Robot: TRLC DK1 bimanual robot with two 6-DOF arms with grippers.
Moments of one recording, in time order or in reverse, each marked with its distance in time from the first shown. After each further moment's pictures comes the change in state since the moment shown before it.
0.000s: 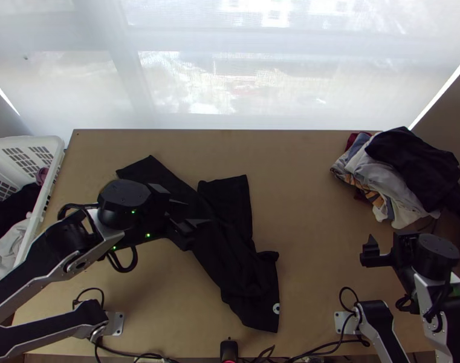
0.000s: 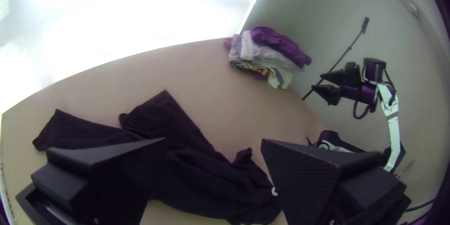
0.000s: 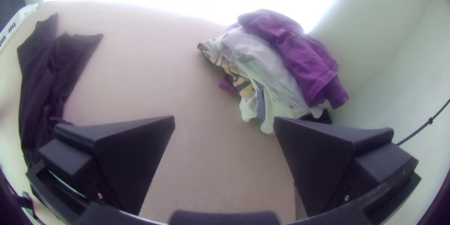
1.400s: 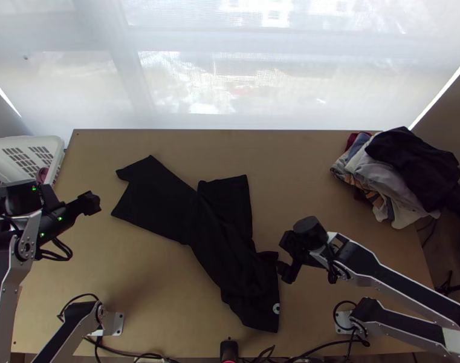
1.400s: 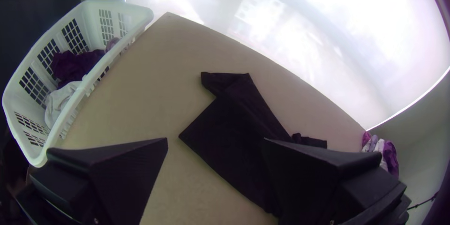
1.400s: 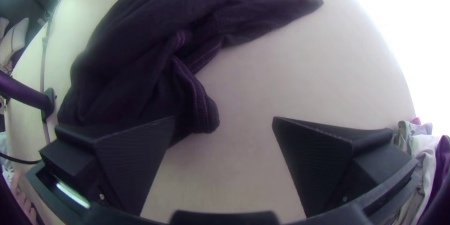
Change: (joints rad) left arm 0.954 -0.231 -0.251 -0.177 -0.001 -0.028; right arm 0.708 0.646 -0.183 0.483 -0.295 -0.071
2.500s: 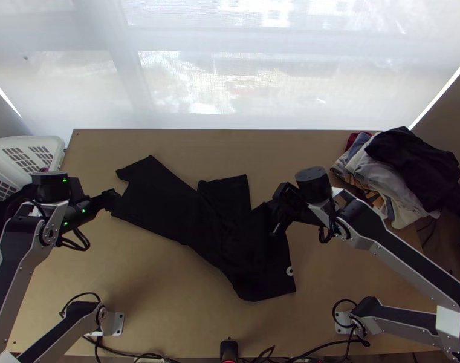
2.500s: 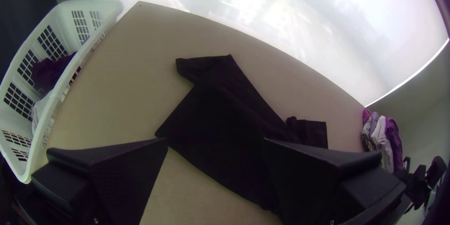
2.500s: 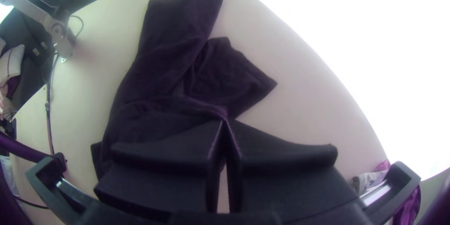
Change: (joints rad) left arm -0.145 0.112 -0.045 0.112 -0.013 -0.007; right arm -0.115 0.180 0.457 -0.069 -0.070 -0.050
